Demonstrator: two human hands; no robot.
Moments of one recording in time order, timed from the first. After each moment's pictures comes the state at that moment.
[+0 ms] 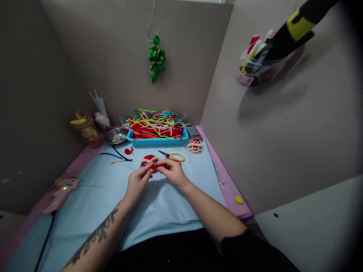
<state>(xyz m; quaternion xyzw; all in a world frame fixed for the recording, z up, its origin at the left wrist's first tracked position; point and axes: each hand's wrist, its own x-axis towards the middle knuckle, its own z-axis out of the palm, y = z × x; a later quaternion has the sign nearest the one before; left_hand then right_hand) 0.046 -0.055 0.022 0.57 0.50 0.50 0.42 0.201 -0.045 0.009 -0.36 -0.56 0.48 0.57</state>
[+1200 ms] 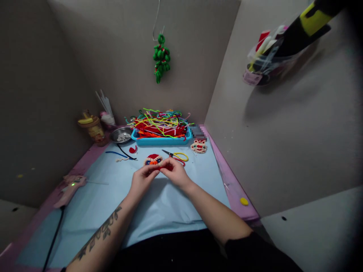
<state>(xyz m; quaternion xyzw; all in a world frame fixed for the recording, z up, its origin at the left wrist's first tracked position) 0.041 -0.053 0.021 0.64 0.48 0.46 0.39 0.199 -0.045 0.005 -0.39 -0.58 0.46 0.55</state>
